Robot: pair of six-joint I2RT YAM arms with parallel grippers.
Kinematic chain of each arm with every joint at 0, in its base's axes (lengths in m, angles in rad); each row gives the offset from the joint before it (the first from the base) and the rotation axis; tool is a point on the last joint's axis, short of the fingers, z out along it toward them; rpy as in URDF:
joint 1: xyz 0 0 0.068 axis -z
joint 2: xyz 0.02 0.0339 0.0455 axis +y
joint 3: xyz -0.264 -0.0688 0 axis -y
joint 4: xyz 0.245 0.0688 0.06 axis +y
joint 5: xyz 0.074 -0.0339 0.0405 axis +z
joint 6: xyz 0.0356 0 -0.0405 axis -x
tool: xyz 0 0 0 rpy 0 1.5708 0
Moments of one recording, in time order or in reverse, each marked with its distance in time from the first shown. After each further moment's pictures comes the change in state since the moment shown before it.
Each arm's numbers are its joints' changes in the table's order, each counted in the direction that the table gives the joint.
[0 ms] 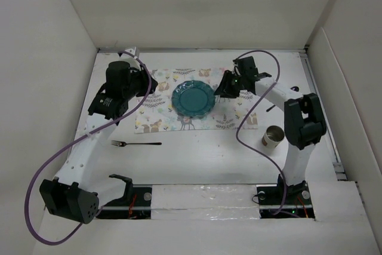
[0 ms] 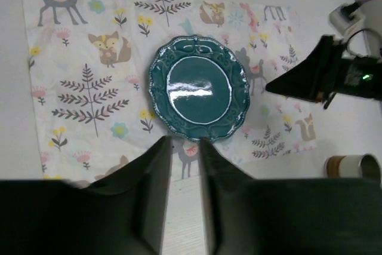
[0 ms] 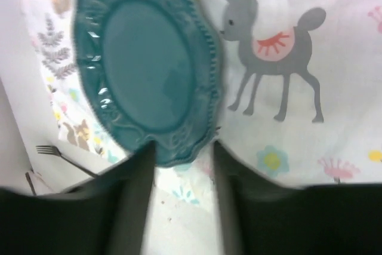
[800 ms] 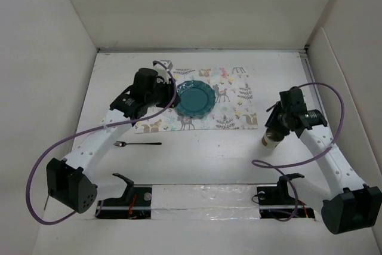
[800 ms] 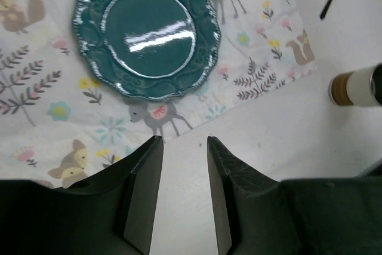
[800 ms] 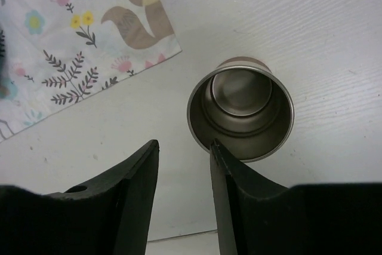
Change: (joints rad) left arm 0.187 0.095 -0.050 -0.002 -0.059 -0.089; right arm 0.158 -0.912 -0.490 0.563 -0.523 -0.008
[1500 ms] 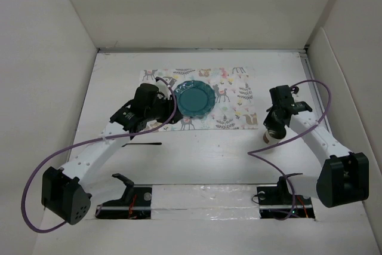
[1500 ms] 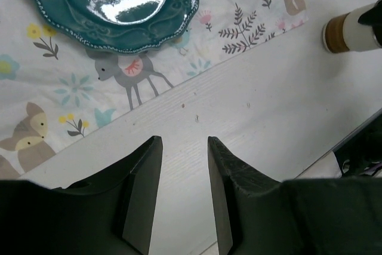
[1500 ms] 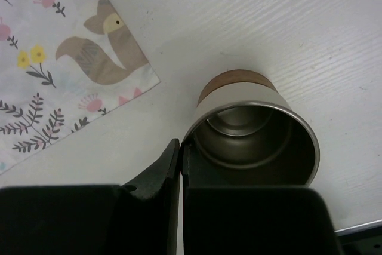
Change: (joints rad) left arm 0.066 -0.098 -0.182 -0.031 -0.064 0.035; right arm 0.000 0.228 -0.036 -0.133 -0.067 -0.055
